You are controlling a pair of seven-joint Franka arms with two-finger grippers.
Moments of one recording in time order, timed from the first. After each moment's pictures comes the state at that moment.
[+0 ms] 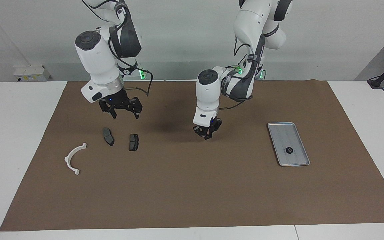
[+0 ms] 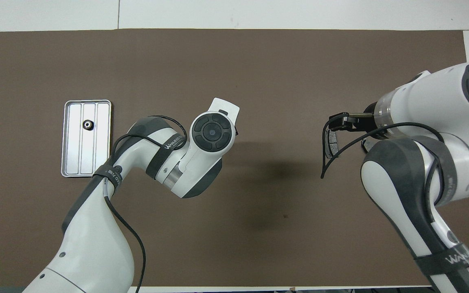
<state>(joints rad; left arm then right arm) -0.63 0.42 -0.03 -1.78 0.16 2.26 -1.07 0.16 0.03 0.03 -1.93 0.07 2.02 0.27</state>
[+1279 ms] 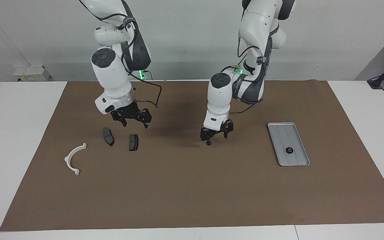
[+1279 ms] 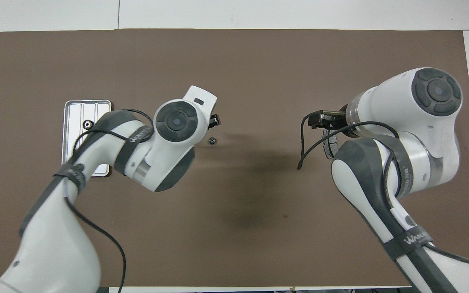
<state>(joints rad) -0.53 0.30 -0.01 -1.82 0.16 2.22 -0.85 0.22 0.11 0.03 -1.93 0.07 2.11 0.42</state>
